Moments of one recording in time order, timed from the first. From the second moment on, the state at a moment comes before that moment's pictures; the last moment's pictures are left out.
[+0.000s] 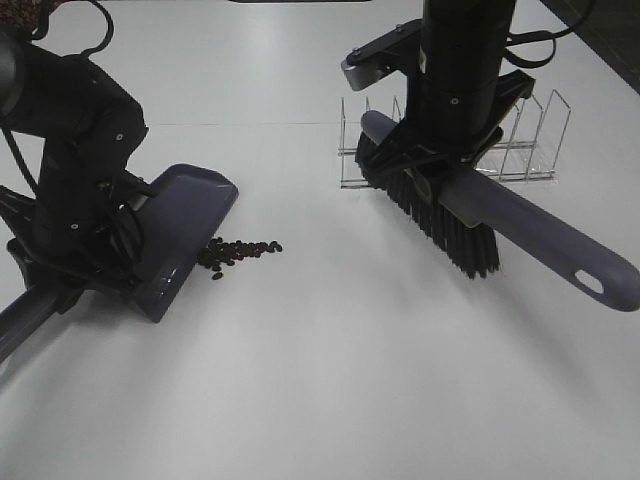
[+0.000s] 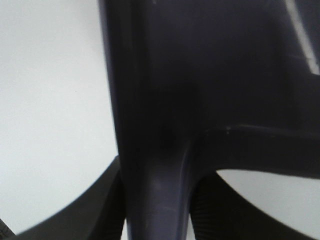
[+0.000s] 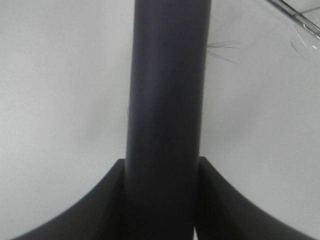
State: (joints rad) left arm -0.44 2.13 -1.31 0.40 1.12 -0.27; right arm 0.52 1.95 -1.49 -0.26 1.09 0.12
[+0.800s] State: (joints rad) left arm -0.44 2.13 -1.31 0.32 1.15 -0.22; right arm 0.68 2.31 -1.87 -0.30 1.22 0.10
